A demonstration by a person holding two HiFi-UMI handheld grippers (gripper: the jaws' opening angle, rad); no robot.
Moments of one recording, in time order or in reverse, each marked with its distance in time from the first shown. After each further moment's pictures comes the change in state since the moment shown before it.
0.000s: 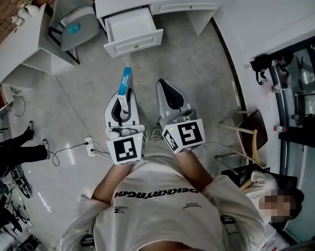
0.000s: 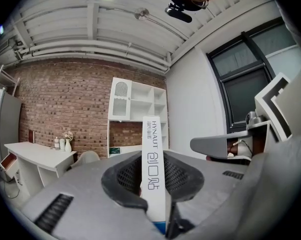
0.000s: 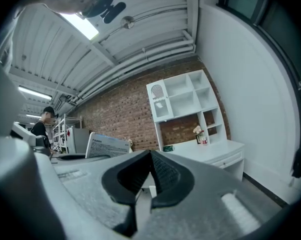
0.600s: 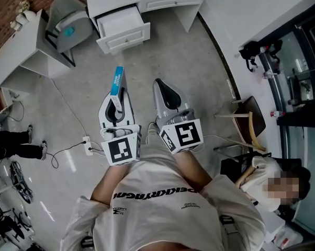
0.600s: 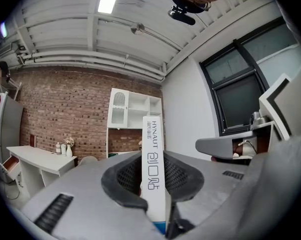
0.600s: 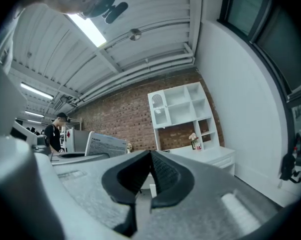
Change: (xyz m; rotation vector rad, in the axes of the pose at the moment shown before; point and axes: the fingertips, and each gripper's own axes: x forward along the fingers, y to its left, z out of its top) left arm -0.115 -0.058 0.029 0.013 -0.064 -0.019; right arm -0.135 0.033 0.027 -0.036 -0.063 -0.041
